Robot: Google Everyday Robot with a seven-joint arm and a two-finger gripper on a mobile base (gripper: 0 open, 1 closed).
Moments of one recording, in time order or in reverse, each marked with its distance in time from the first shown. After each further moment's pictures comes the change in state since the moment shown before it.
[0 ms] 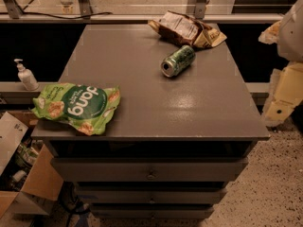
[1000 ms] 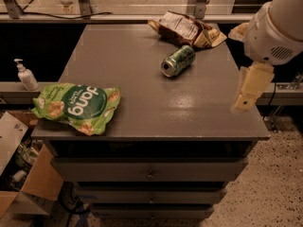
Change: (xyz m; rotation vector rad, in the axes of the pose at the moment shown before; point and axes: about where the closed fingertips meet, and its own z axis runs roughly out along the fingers) arm -0.039 -0.036 0.045 0.047 -0.116 -0.115
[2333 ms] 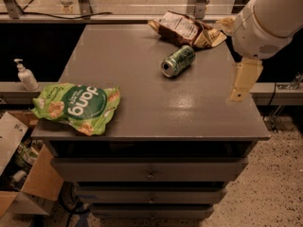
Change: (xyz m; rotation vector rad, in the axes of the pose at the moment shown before) arm -0.015 -0.027 0.015 0.066 -0.004 -0.202
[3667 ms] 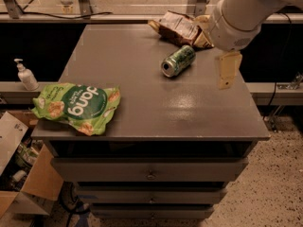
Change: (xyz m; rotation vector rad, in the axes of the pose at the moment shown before) arm -0.008 -0.043 0.040 0.007 0.094 -0.226
